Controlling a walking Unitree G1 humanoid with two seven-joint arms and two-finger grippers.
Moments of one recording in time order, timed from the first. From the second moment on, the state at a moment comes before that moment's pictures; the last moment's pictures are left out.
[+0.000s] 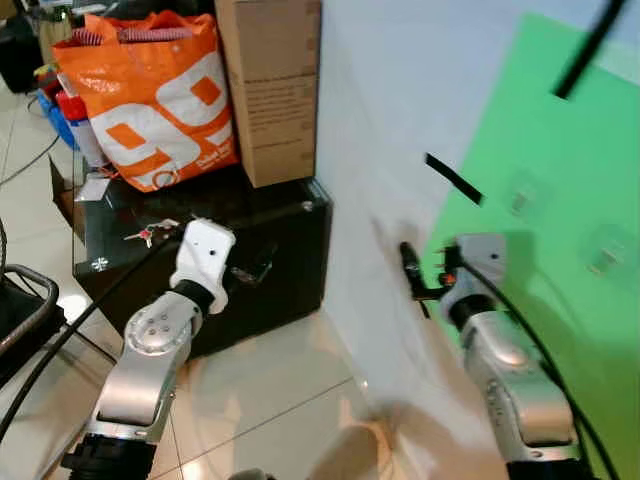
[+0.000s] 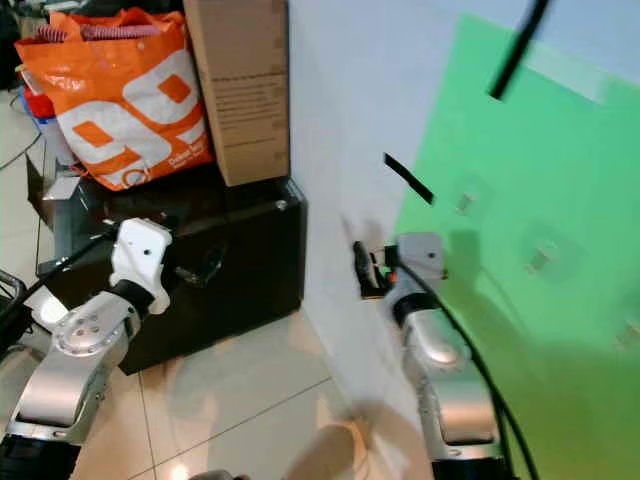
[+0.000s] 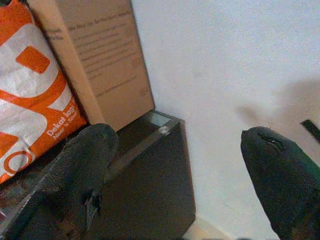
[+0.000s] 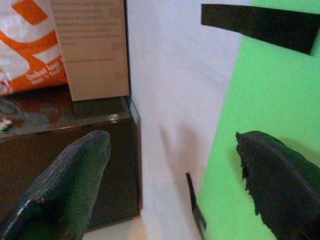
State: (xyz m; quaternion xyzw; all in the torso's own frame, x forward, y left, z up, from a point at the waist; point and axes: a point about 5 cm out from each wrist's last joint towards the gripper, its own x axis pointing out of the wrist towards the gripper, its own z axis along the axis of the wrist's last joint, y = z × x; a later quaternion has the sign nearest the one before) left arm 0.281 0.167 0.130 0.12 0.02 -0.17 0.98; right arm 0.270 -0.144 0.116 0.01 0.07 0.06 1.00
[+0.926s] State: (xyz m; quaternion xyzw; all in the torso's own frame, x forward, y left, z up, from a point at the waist) left arm 0.284 0.178 0.132 0.13 0.03 -0.16 0.98; right arm 0.271 -0.120 0.120 0.01 0.06 0.14 0.99
